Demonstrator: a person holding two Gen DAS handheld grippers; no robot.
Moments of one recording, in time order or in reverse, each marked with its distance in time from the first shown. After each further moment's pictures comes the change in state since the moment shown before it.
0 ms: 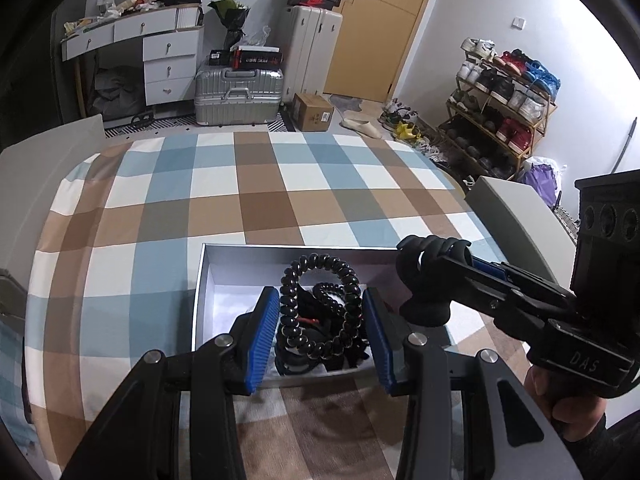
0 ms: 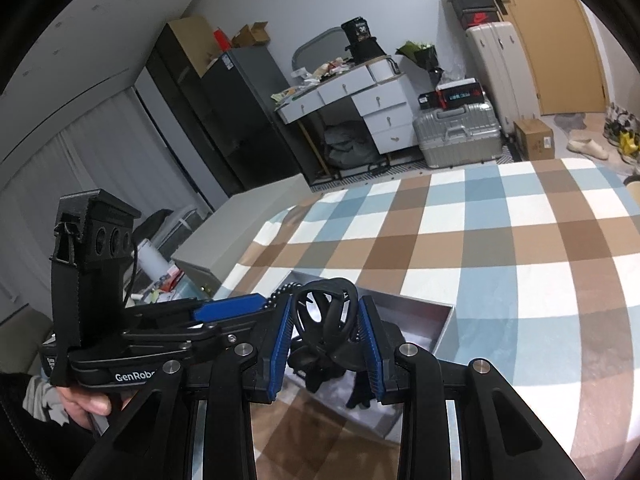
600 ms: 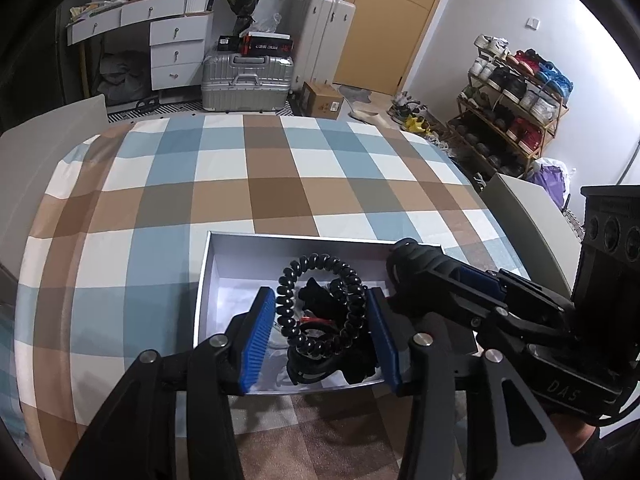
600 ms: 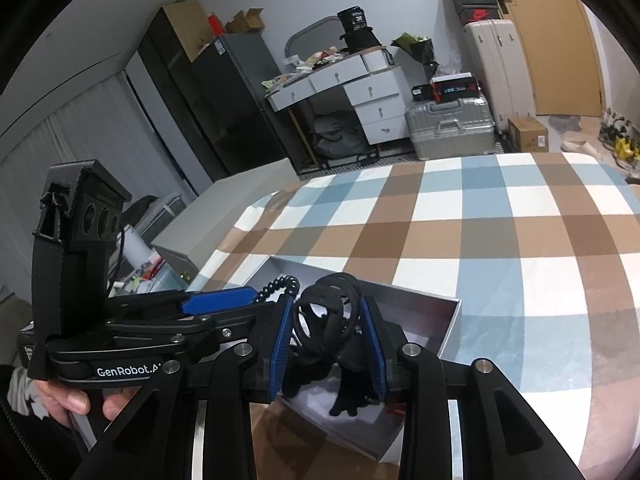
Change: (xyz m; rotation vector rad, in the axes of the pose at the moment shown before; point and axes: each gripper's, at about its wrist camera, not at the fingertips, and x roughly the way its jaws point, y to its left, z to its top) left arm 0.013 0.010 0.000 -0.031 0.039 -0.005; right arm 0.023 0.002 -0.008 -0.026 0.029 -0.054
